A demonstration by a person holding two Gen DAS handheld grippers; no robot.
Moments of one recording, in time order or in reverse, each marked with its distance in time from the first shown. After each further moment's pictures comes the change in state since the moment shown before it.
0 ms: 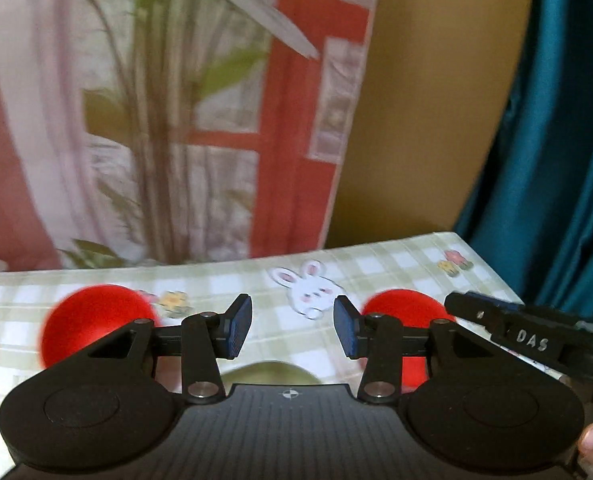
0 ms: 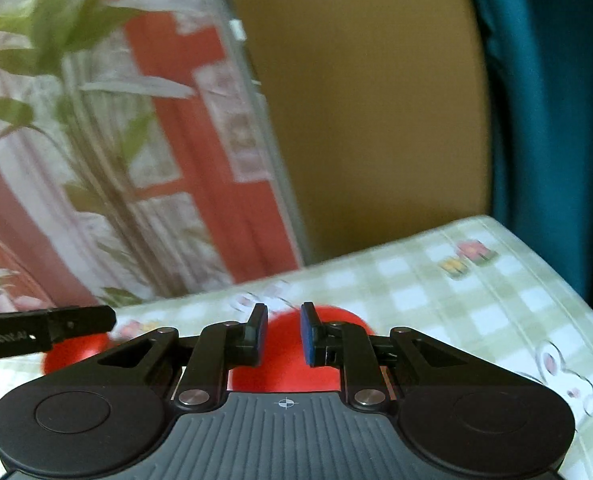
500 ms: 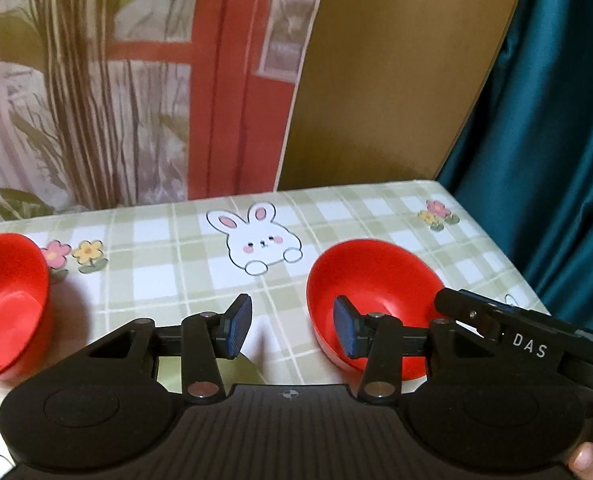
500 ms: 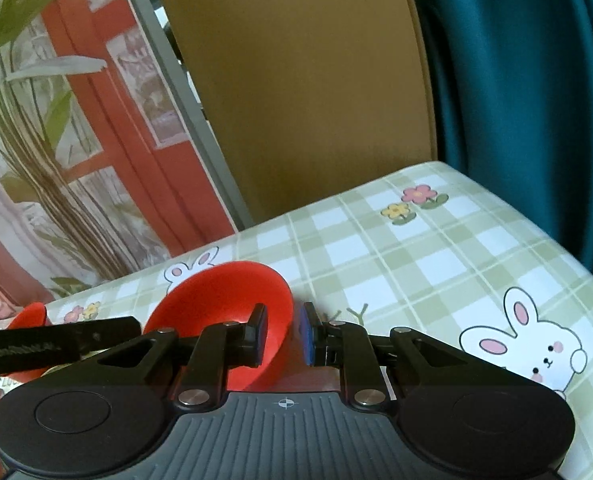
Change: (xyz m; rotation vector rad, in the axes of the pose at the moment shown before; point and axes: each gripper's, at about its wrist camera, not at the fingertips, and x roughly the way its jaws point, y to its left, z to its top) left arm 0.073 -0.027 -0.030 -0.017 0.149 -0.077; right arm 0.024 -0.038 -0.024 0.079 0.063 -0.073
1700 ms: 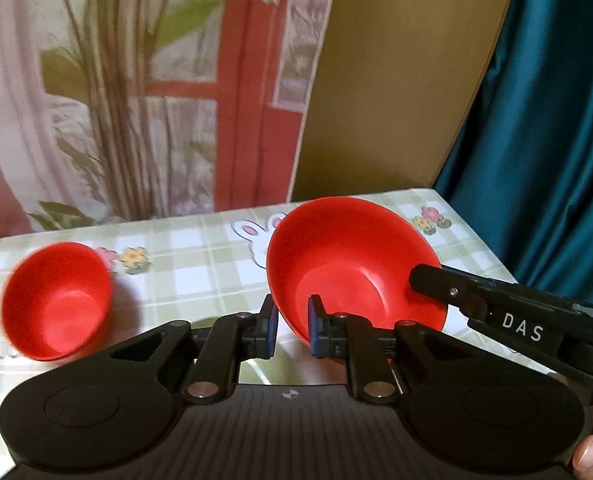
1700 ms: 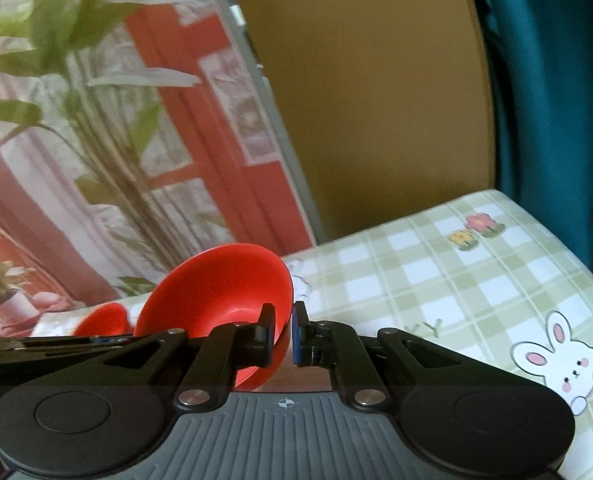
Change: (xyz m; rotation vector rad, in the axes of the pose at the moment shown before) left arm -0.077 0.004 0.014 0.015 -0.018 0.043; right arm -0.048 0.064 0.021 -0.075 -0.016 0.144
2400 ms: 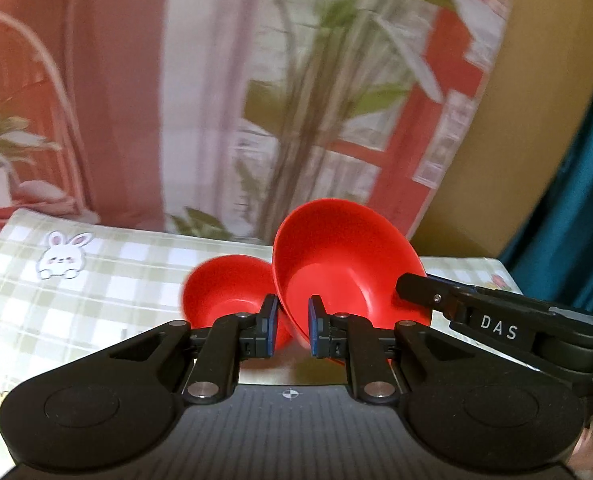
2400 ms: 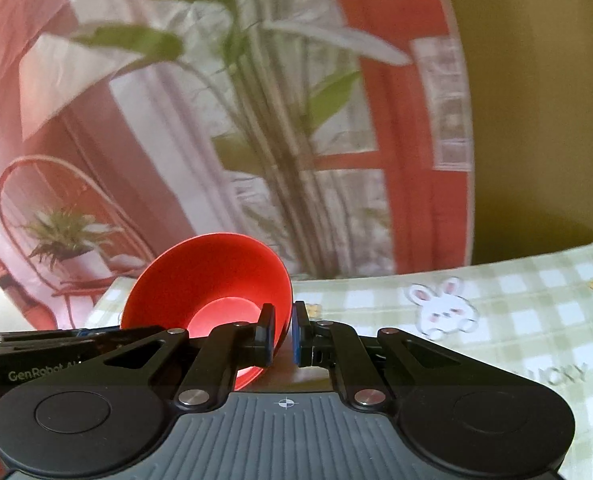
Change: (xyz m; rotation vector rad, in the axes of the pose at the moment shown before) left arm -0.081 0.123 -0.003 -0.210 -0.114 0.137; right arm 0.057 0.140 0.011 -0.188 0.084 0.178
